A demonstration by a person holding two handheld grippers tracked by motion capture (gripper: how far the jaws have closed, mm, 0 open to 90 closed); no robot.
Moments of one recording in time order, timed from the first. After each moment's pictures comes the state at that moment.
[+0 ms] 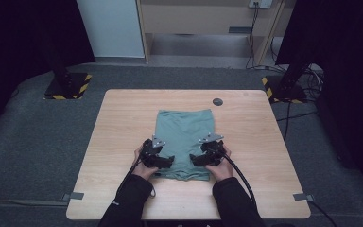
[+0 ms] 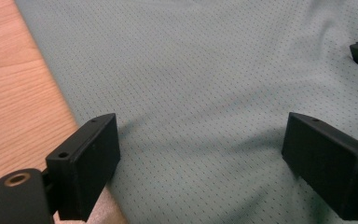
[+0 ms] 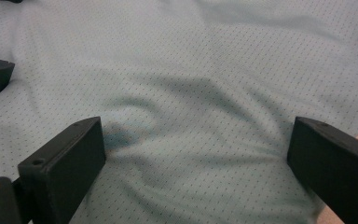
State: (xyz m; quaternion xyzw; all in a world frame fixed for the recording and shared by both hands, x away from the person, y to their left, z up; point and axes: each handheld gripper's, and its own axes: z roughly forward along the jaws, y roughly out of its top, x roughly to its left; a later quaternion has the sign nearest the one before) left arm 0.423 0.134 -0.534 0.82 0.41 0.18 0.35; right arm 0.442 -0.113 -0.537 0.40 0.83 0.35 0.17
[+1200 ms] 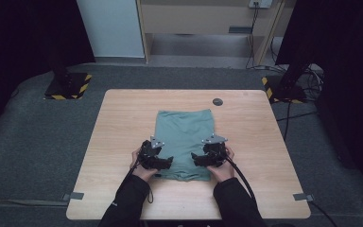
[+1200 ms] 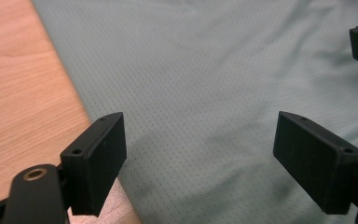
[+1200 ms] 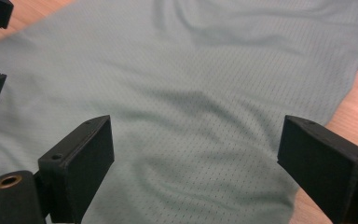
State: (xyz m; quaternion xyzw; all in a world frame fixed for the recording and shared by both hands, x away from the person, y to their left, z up) left arm 0.404 0.134 -0.511 0.81 0.44 0.17 0.35; right arm 0.425 -0.118 -0.520 0.41 0.81 0.38 0.19
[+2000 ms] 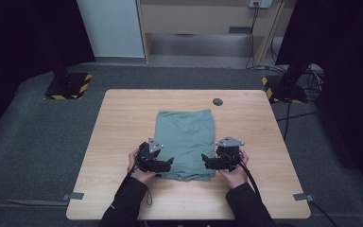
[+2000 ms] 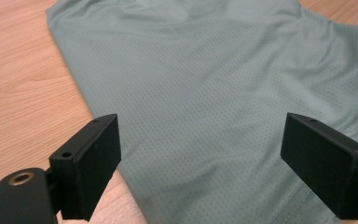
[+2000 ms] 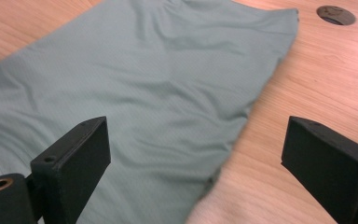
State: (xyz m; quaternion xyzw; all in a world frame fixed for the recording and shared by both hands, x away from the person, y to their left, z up) left arm 0.383 0.133 -0.496 0.81 0.42 0.21 0.36; right arm 0.394 -0.153 -0.490 0.43 0.79 0.39 0.22
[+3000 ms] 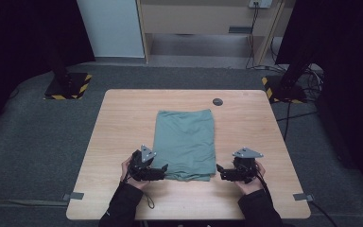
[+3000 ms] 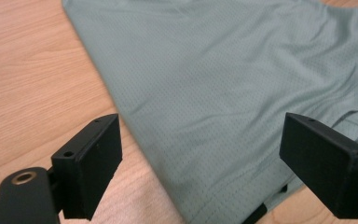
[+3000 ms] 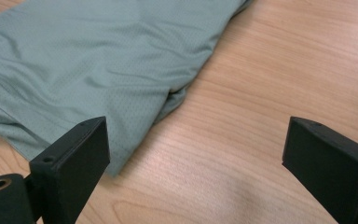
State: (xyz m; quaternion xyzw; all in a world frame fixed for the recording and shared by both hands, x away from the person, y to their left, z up) left arm 0.355 0.151 -0.499 0.80 0.43 0.21 0.36; right arm 0.364 -0.203 -0.505 0.46 0.78 0.38 0.20
